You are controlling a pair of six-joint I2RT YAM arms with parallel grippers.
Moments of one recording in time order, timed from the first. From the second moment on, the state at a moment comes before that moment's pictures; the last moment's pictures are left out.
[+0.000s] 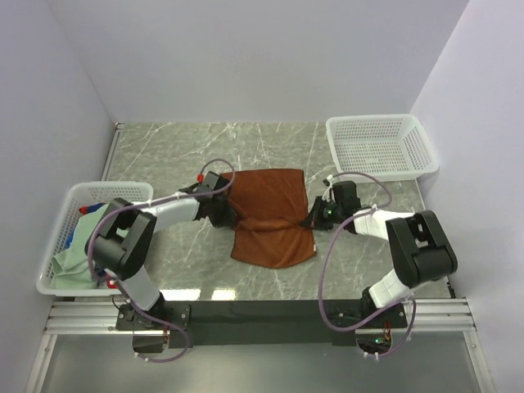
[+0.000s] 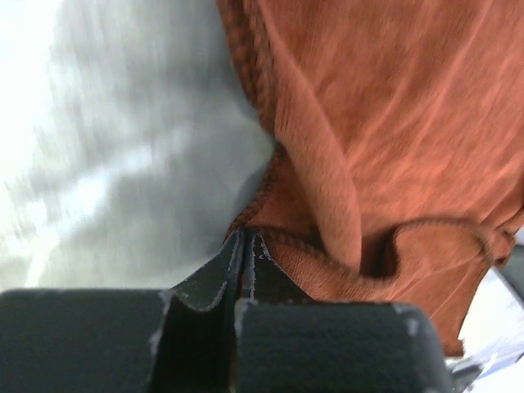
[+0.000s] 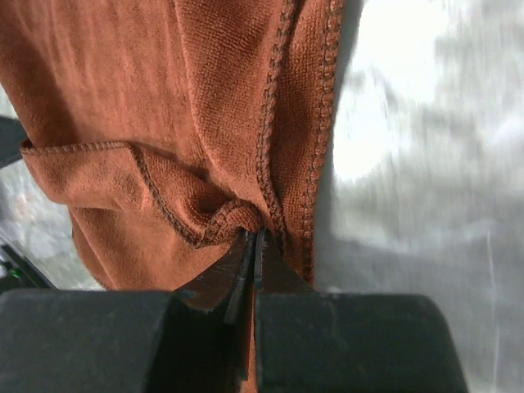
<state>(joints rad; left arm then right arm) -0.52 1.66 0.89 -0.28 0.05 -0.92 0.25 1.54 0.59 0.08 -0.44 0.50</state>
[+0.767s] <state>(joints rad) -0.28 1.68 1.03 -0.39 0.00 -0.74 0.23 1.65 0.84 0.08 -0.39 0.50</state>
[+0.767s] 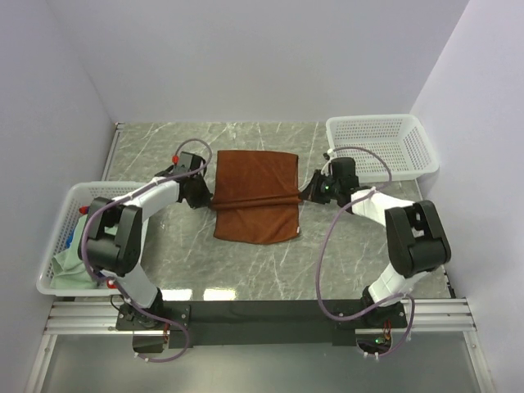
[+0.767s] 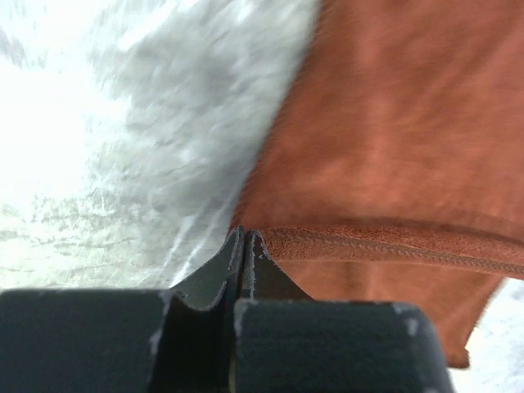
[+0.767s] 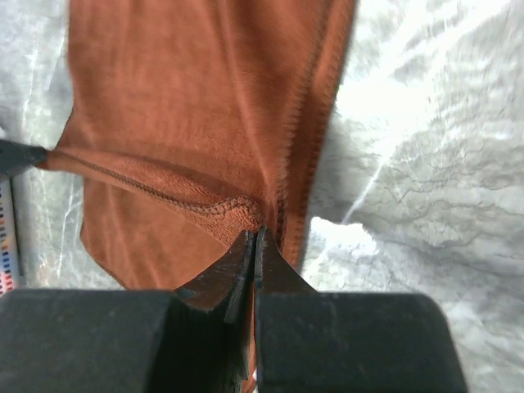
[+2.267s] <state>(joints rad) -0.39 1.38 0.76 -0.37 0.04 -0.75 0.30 1.35 0.59 -0.03 -0.32 0.45</state>
